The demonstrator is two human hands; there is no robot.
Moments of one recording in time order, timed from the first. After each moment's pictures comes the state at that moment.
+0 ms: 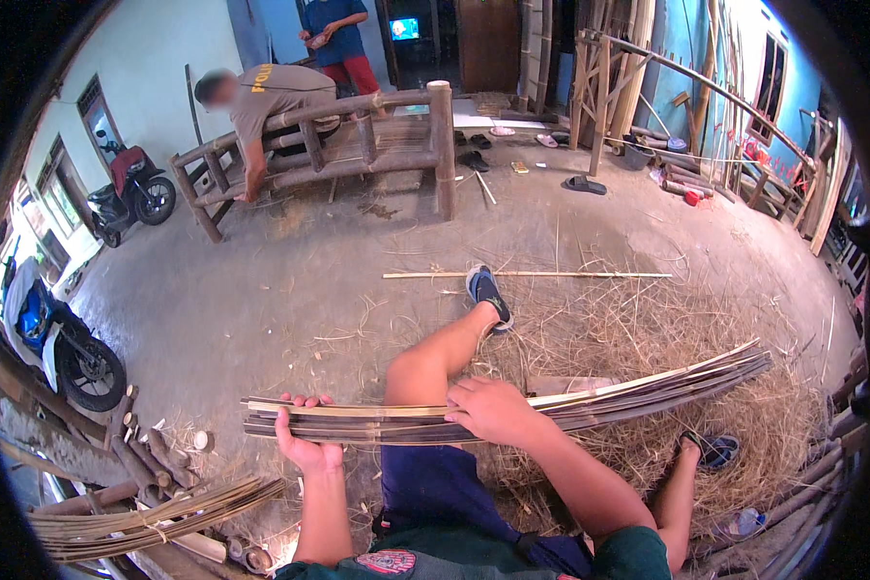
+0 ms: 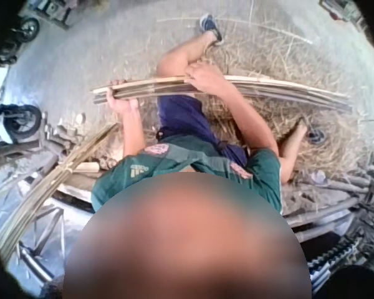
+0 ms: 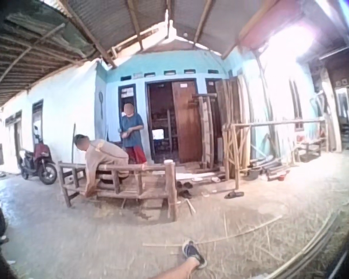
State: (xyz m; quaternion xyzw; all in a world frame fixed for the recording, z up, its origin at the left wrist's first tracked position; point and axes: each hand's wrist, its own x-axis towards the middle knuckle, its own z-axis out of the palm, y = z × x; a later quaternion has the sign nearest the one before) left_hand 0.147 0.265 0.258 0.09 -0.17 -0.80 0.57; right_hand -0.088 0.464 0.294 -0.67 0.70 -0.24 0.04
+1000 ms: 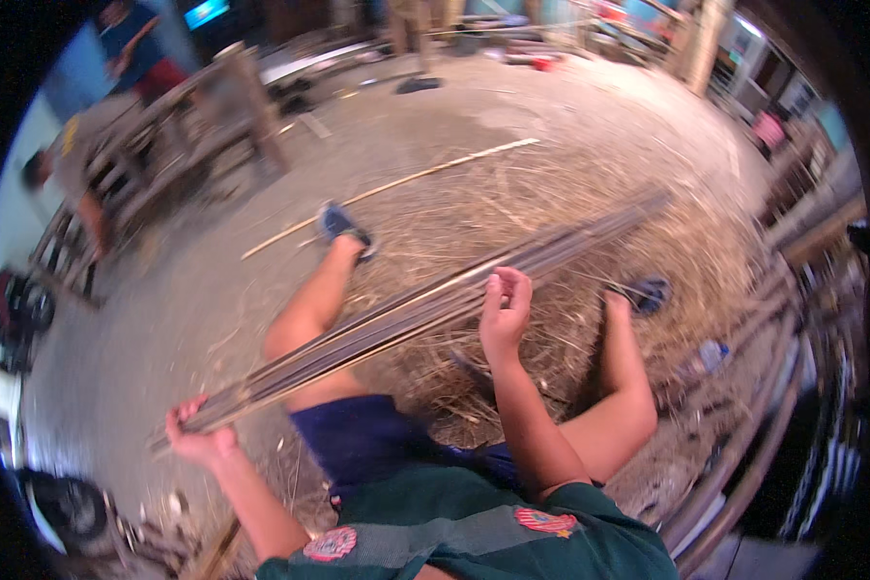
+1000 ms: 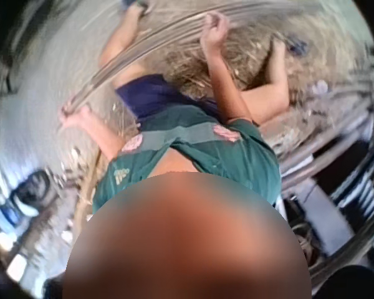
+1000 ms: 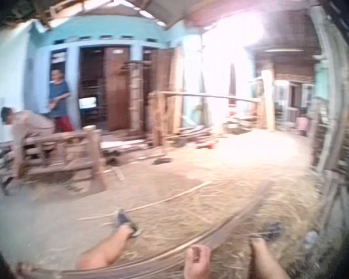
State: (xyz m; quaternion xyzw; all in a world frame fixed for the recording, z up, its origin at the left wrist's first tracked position) left_hand 0.121 0.224 0.290 0.22 -0.18 -0.79 0.55; right_hand -0.136 0.597 0.210 -0.04 0.72 -0.63 -0.28
